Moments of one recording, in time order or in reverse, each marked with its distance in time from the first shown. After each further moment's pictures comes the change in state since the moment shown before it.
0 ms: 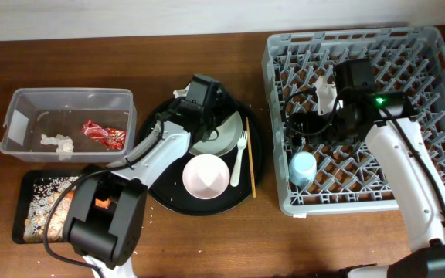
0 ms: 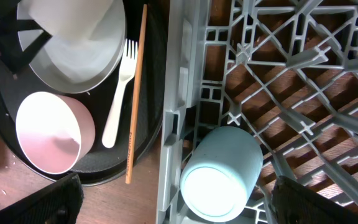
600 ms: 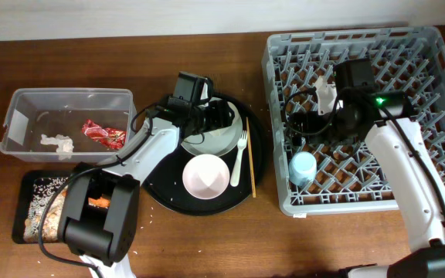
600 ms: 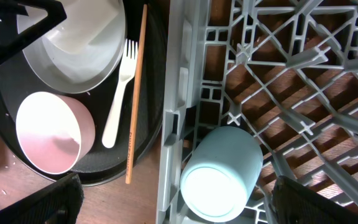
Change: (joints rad) left arm 0.068 0.001 0.000 -0.051 0.240 0.561; right arm 0.000 0.000 0.000 0.000 0.000 0.000
